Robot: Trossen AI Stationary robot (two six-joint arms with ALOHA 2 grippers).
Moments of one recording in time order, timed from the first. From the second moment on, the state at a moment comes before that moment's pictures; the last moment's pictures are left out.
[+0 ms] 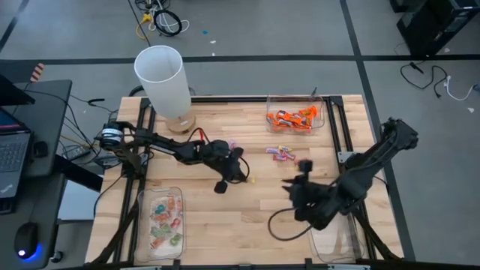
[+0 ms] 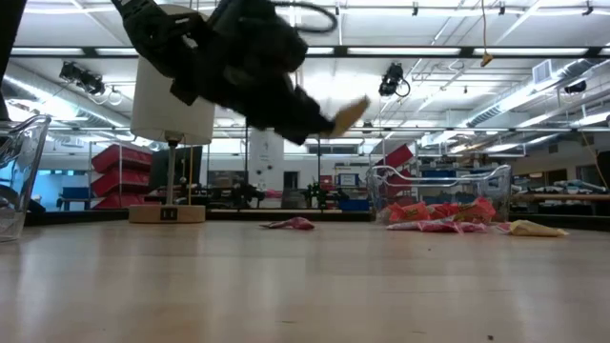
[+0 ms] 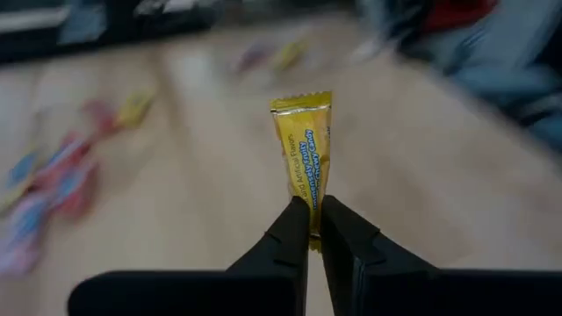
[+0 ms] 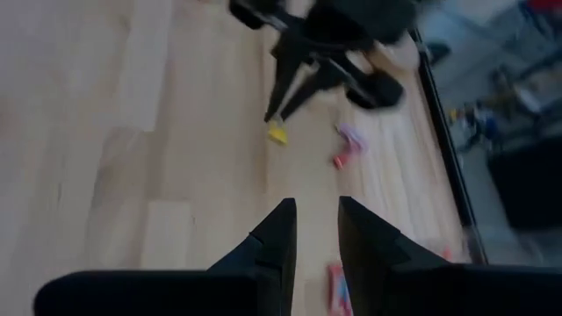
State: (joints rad) left arm 0.02 1.71 0.86 0.39 0.40 0.19; right arm 0.69 1.47 1.34 -1.02 0.77 0.40
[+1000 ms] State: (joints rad) left arm 0.01 1.71 0.86 0.72 0.58 -0.01; right arm 0.46 1.57 1.34 -0.66 0.49 0.02
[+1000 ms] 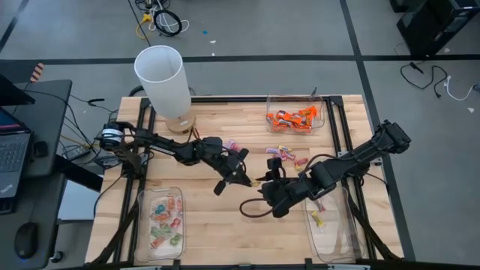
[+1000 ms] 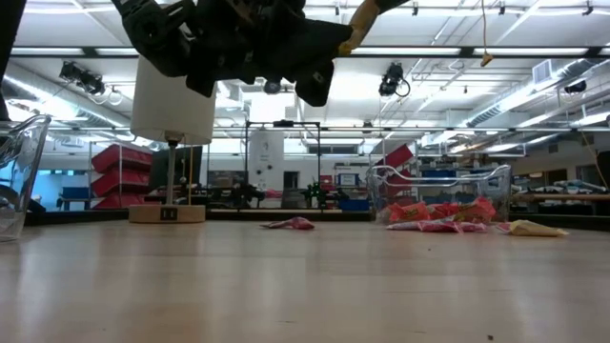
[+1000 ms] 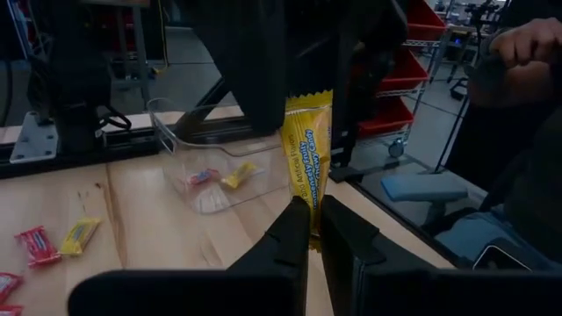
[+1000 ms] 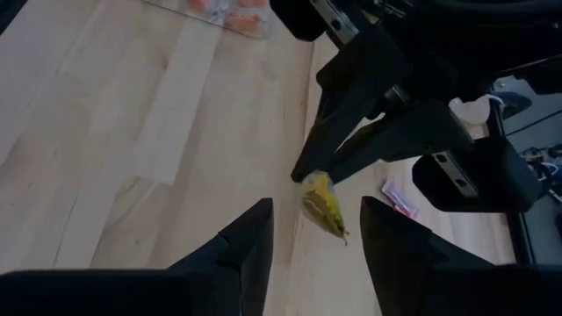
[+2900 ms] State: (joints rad) left arm 0.01 1.71 0.86 0.61 0.49 -0.01; right arm 0.43 1.43 1.34 -0.88 0.20 0.28
